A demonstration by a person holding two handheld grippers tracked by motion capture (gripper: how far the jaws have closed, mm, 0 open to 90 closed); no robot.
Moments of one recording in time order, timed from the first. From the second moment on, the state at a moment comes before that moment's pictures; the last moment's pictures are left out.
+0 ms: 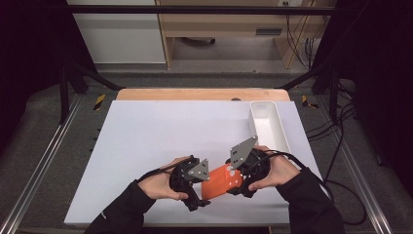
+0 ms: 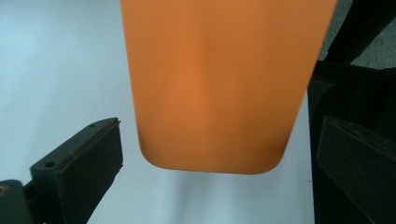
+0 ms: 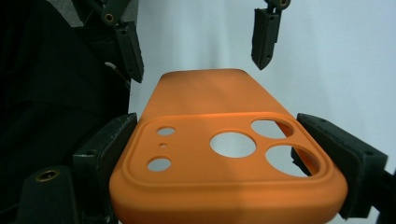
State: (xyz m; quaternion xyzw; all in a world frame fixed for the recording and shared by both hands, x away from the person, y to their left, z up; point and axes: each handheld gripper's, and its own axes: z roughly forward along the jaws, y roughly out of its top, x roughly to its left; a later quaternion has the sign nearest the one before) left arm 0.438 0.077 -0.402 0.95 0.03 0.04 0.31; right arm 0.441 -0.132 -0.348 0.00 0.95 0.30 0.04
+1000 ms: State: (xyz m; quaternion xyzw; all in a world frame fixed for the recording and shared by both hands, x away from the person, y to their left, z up) left arm 0.438 0.037 -0.395 0.97 0.00 0.03 0.24; right arm 0.442 -0.122 -0.357 0.01 0.95 0.30 0.03
